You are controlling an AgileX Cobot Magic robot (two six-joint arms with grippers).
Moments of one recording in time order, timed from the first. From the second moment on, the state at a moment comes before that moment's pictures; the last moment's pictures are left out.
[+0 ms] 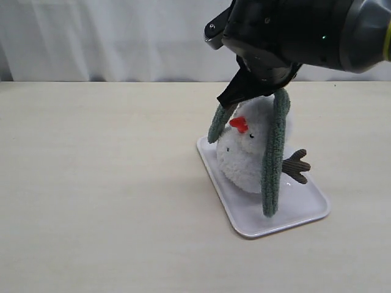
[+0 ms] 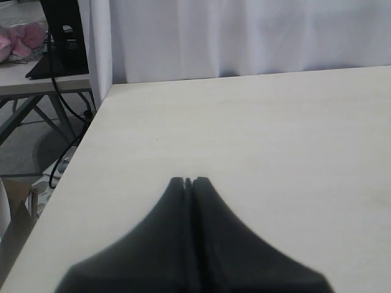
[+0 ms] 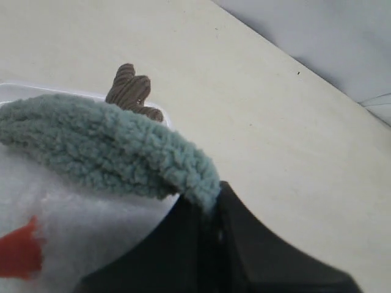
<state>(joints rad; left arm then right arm) -0.95 0.00 0.00 -0.03 0.13 0.12 0.67 1.82 -1.49 -0.85 1.11 0.57</state>
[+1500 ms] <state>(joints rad) -0.95 0.00 0.00 -0.03 0.13 0.12 0.64 1.87 -1.49 -0.83 1.12 0.65</state>
